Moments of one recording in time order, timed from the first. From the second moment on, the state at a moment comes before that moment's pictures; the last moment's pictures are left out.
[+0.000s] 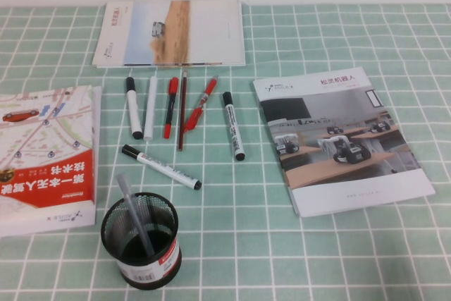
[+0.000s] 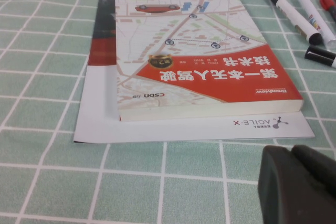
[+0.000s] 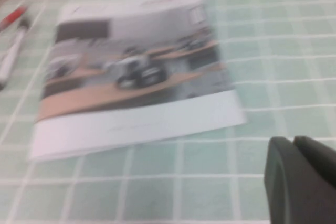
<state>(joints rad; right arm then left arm) 0.23 0.41 -0.11 -0.47 0.15 0.61 0.01 -0.01 0.02 -0.04 0.38 0.01</state>
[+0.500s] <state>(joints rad) 0.11 -0.01 0.02 -0.47 0.20 0.61 0.01 -0.01 0.02 -0.04 0.38 0.01</state>
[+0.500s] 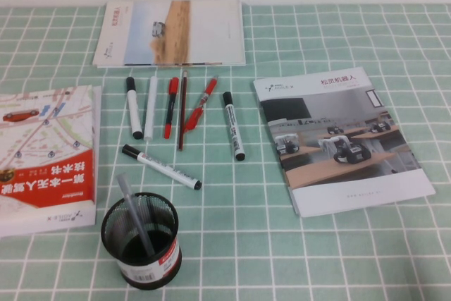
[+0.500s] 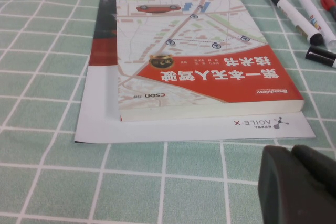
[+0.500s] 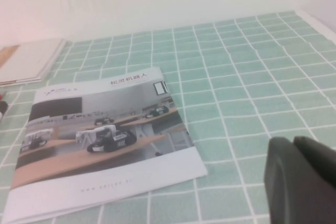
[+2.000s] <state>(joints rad) 0.11 -0.01 0.03 0.05 0.35 -0.07 0.01 -0.01 0.02 -0.04 0.38 0.01</state>
